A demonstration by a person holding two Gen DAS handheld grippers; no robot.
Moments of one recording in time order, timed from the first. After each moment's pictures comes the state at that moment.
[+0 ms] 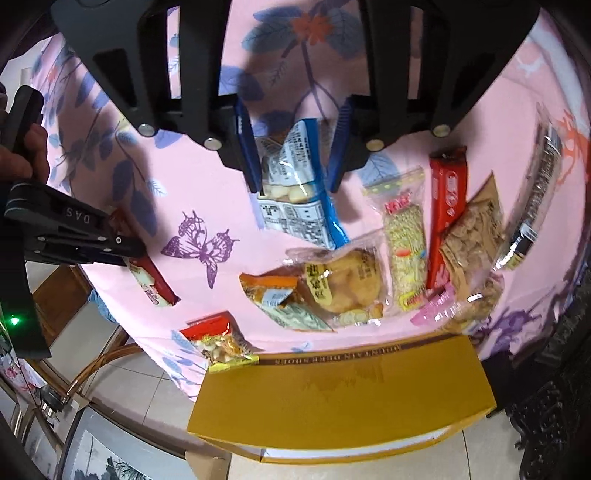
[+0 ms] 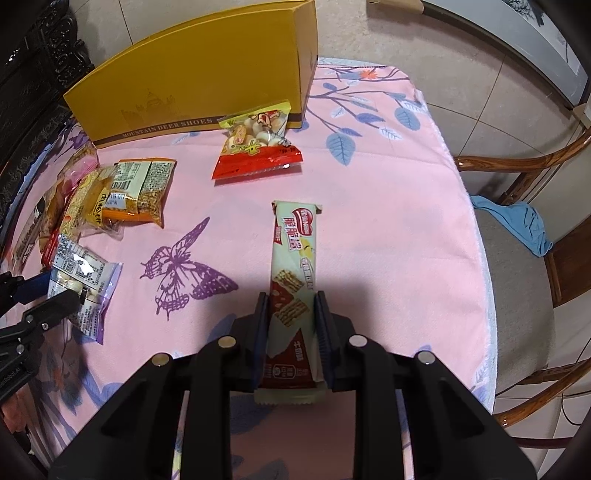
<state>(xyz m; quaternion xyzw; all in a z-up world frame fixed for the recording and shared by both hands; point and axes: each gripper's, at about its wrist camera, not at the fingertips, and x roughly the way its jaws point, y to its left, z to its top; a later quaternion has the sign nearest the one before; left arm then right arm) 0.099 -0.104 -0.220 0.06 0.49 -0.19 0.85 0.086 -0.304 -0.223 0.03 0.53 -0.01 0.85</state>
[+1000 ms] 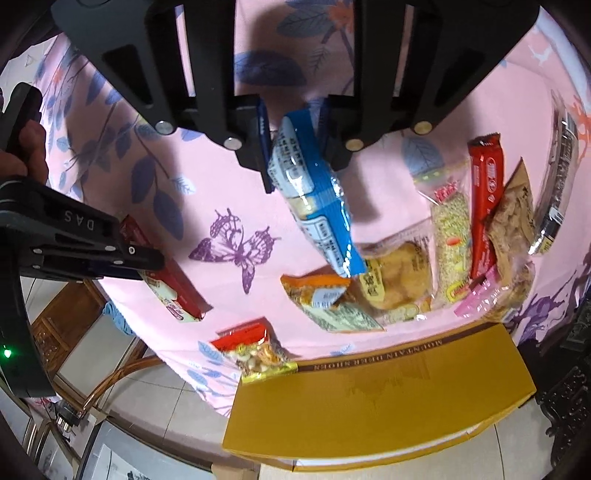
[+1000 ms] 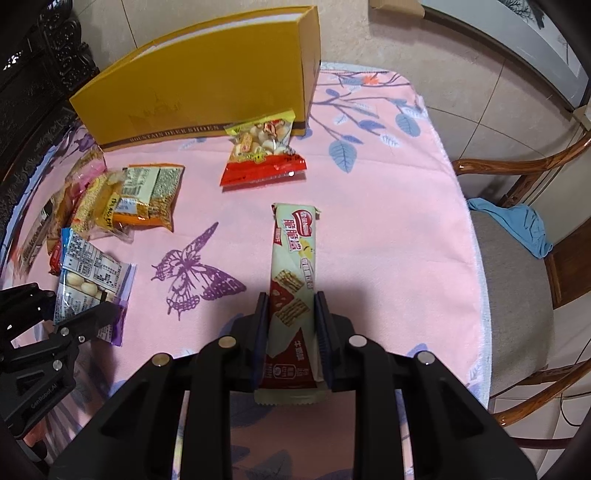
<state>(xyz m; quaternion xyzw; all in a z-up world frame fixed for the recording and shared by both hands) 0.096 -0.132 -0.222 0.08 0.49 -0.22 0.84 0.084 -0.304 -0.211 0.03 0.52 -0.01 0.85</state>
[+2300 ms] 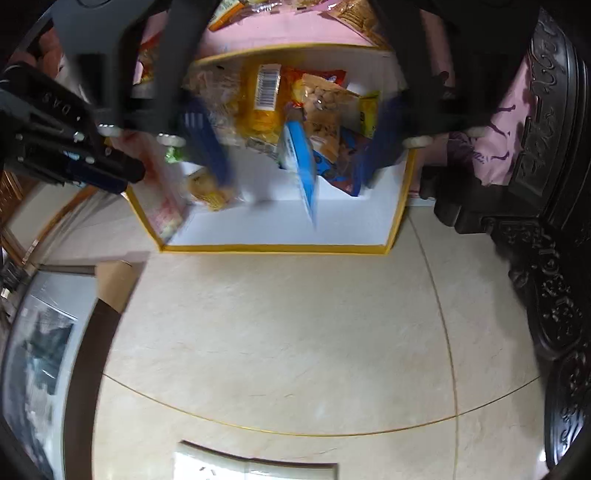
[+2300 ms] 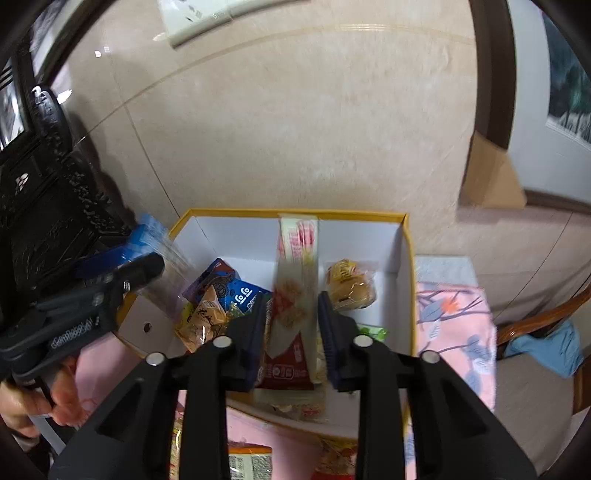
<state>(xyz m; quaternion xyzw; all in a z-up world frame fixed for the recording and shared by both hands) 0.342 -0.087 -0.063 0.01 0.36 -0.12 0.93 0.306 -0.269 -0.075 0.07 0.40 0.07 0.91</state>
